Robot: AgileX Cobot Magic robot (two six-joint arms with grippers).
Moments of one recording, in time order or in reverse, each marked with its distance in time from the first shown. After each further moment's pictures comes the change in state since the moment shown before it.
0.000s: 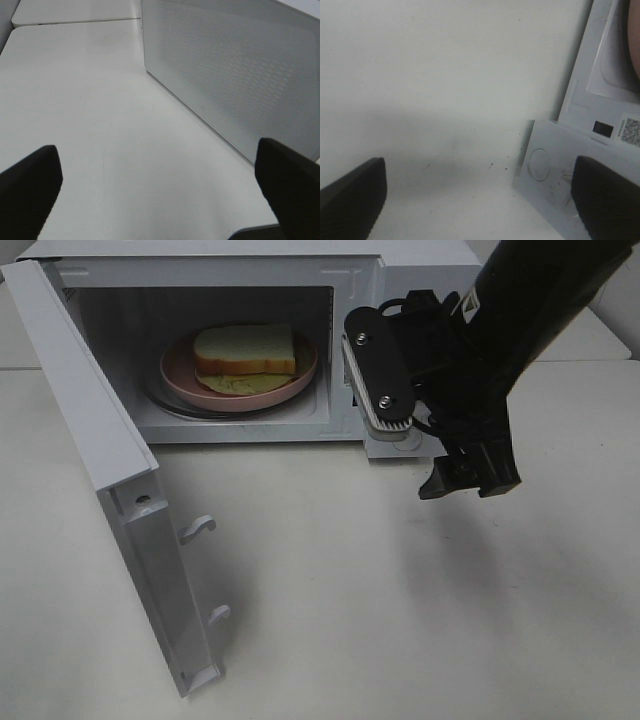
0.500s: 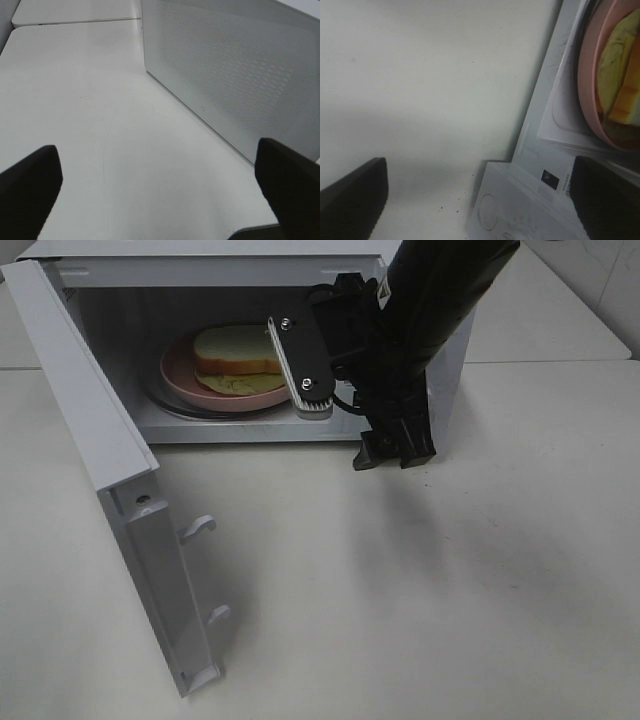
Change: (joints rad) left arm 0.000 0.000 0.000 0.000 0.000 0.000; right arm 0.055 0.171 -0.191 -0.019 -0.047 0.000
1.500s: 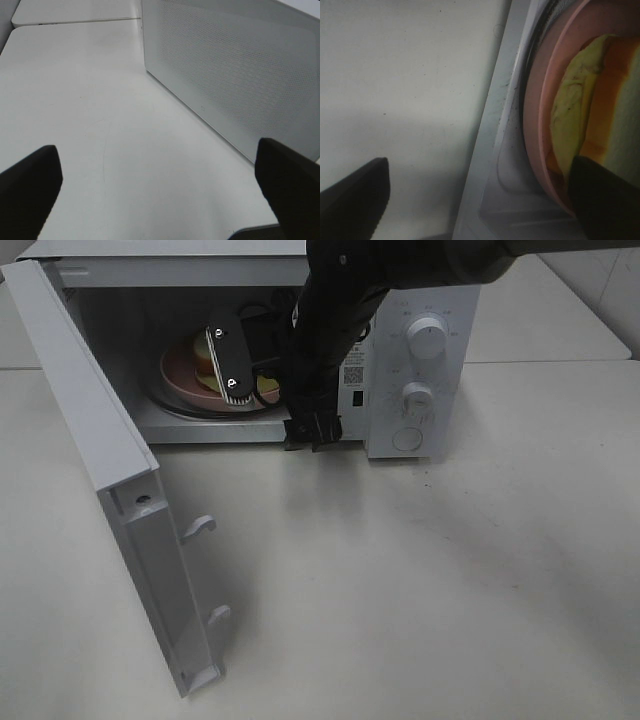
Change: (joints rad) left arm 0.000 0.000 0.000 0.000 0.000 0.000; right arm 0.000 0.360 -0.340 0.000 -0.090 0.028
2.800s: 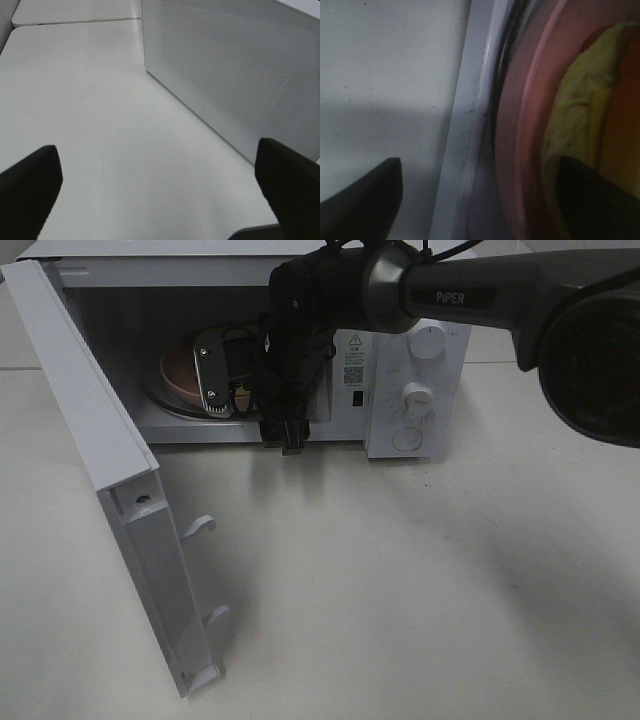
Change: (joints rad) left arm 0.000 0.000 0.000 0.000 0.000 0.000; right arm -0.019 0.275 -0.328 -0.015 0.054 0.047
